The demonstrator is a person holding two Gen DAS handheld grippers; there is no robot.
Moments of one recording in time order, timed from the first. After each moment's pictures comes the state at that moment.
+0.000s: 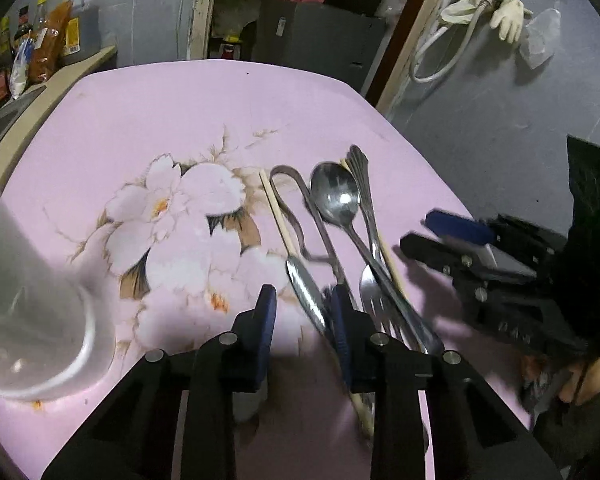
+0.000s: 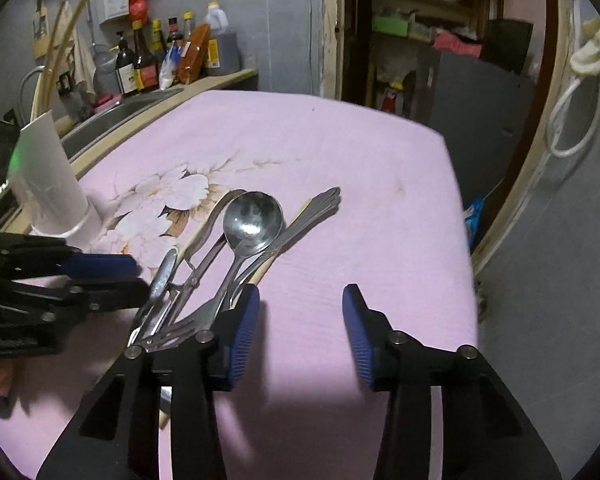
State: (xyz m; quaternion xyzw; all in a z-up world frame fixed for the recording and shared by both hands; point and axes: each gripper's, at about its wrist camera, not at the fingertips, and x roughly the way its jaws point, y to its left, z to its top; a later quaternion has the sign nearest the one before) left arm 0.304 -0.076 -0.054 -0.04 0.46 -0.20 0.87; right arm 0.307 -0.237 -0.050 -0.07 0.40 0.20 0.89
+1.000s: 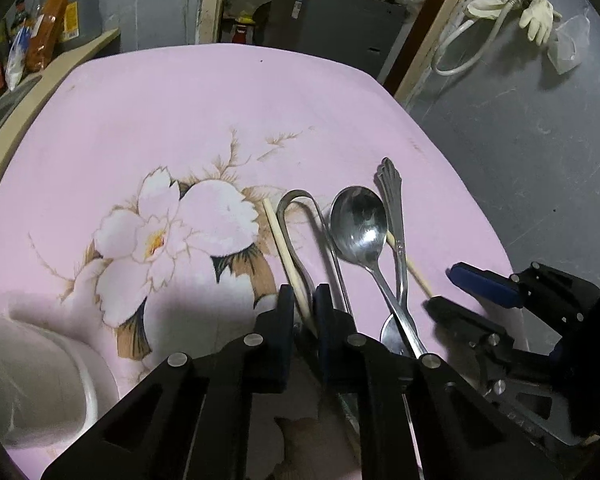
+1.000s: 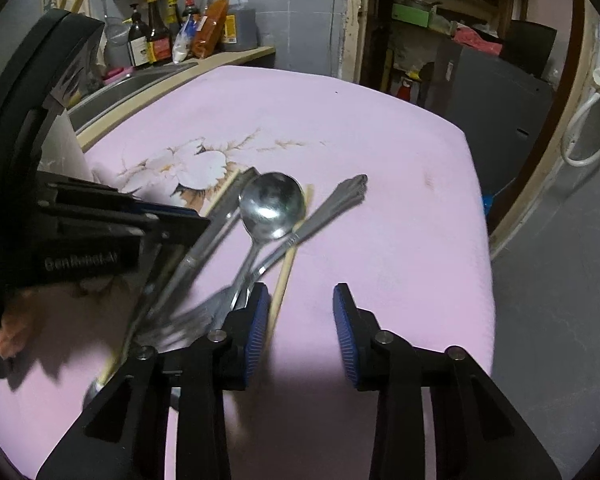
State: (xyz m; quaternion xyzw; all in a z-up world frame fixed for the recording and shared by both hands) left arm 0.343 -0.078 -0.060 -0.04 0.50 -0.18 0.85; right arm 0.302 -0.221 -0.052 -0.12 0.42 0.21 0.87
